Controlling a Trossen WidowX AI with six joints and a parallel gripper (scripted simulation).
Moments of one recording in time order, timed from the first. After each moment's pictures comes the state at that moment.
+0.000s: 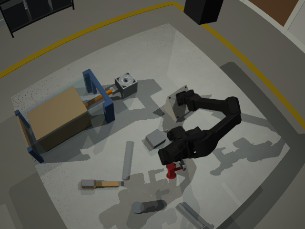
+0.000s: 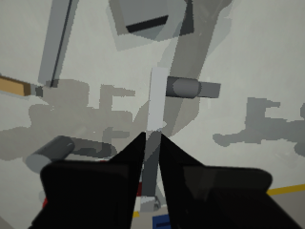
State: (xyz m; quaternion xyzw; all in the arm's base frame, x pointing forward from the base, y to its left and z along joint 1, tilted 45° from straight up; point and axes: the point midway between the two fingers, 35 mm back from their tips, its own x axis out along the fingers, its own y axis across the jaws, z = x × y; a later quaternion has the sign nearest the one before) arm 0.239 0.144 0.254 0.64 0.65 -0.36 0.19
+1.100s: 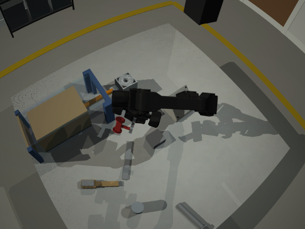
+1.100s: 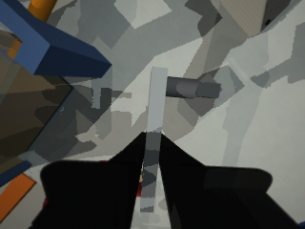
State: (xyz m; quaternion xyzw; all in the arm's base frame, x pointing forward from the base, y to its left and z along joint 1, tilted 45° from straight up) arm 0.327 -0.030 0.116 0.68 0.48 -0.55 0.05
